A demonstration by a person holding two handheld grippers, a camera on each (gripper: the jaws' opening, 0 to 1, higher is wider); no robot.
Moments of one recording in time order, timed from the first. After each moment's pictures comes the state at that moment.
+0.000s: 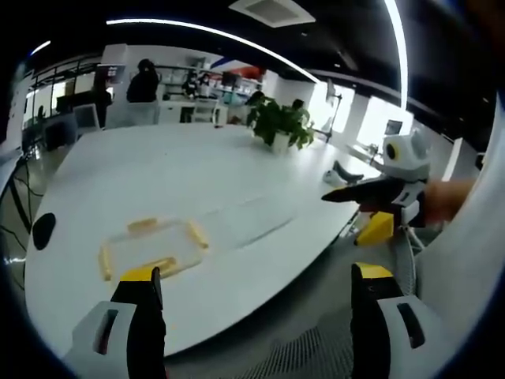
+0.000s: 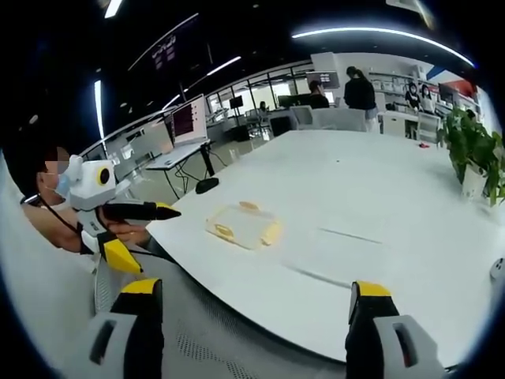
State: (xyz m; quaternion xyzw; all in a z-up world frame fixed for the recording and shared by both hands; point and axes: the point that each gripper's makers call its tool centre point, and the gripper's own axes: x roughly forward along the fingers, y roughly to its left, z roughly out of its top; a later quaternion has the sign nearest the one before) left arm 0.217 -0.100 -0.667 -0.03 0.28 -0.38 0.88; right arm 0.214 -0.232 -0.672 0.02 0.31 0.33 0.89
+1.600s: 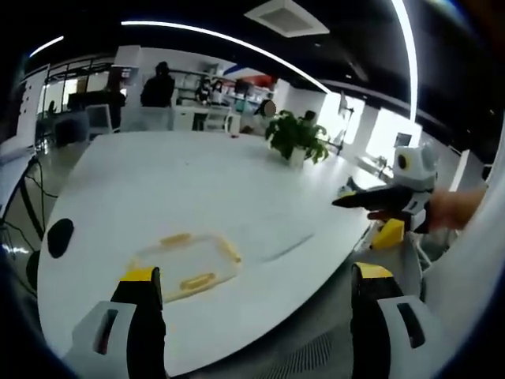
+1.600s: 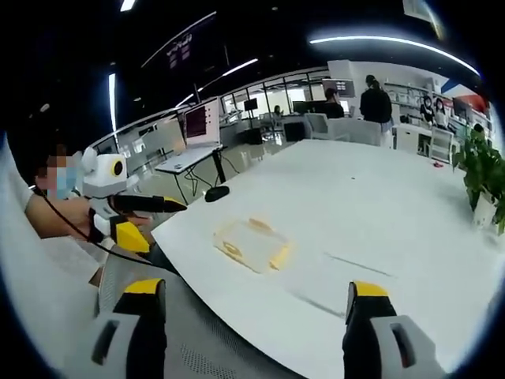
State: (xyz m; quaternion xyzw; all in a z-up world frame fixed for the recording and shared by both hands) left arm 0.258 -0.054 -0.646 -0.05 0.27 -0.35 0.89; right arm 0.245 -0.201 -0.646 0.00 0.29 0.36 0.89
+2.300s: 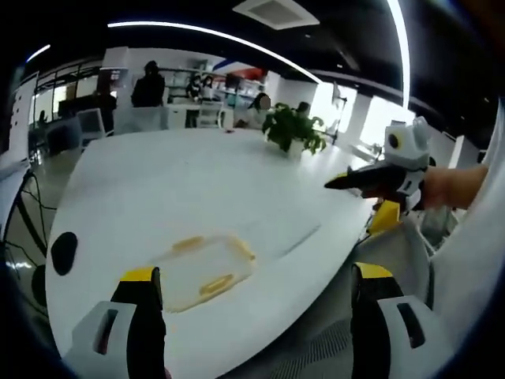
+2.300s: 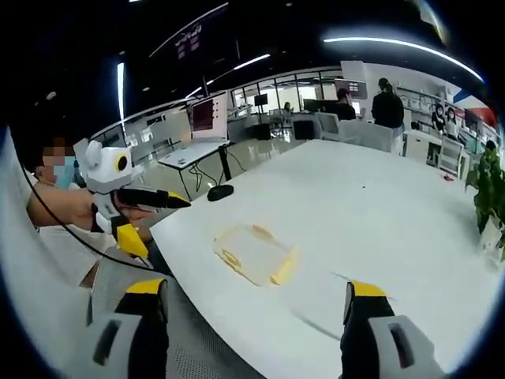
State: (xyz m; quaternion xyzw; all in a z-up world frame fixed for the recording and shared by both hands) left arm 0.275 -0.035 -0.651 -0.02 0.28 -0.37 0.89; right arm 0.272 -0.179 -0.644 -0.04 0.30 0.38 0.87
